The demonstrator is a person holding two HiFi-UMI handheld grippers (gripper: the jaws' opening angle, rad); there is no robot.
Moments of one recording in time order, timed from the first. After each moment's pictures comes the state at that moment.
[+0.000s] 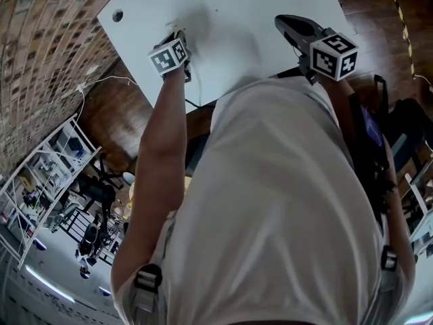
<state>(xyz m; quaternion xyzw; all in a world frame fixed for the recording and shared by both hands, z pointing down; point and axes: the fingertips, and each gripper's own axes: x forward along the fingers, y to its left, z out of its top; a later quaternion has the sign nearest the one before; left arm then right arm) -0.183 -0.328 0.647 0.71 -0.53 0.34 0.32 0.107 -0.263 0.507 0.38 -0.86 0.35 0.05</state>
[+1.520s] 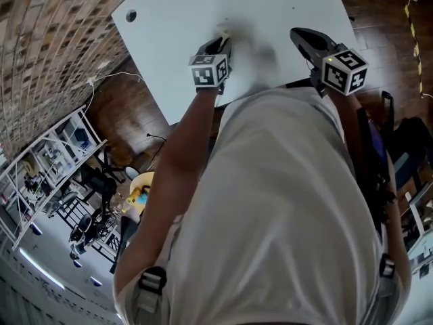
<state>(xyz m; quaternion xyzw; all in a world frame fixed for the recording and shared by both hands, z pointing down) -0.050 -0.280 0.633 0.80 -0.42 0.31 0.30 0.135 -0.262 0.516 0.37 -0.86 0.35 0.05</state>
